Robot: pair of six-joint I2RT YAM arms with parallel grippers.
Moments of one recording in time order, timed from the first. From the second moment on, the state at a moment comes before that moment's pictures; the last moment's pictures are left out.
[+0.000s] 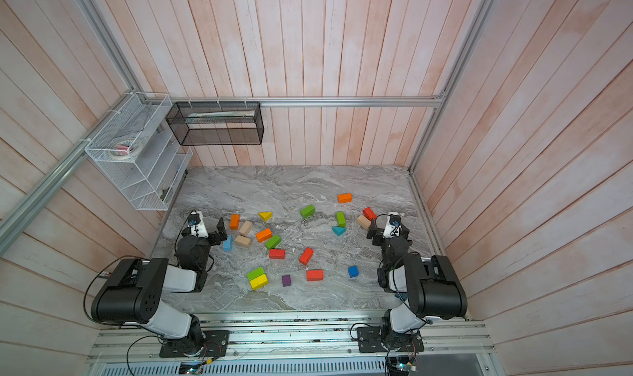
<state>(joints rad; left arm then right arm) 0.01 1.56 0.25 1.18 -0.08 -0.03 -0.04 1.55 0.20 1.24 0.02 0.03</state>
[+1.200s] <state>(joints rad) -0.20 1.22 0.81 -0.20 -0.08 -0.44 0.24 1.00 0.44 0.33 0.00 0.32</state>
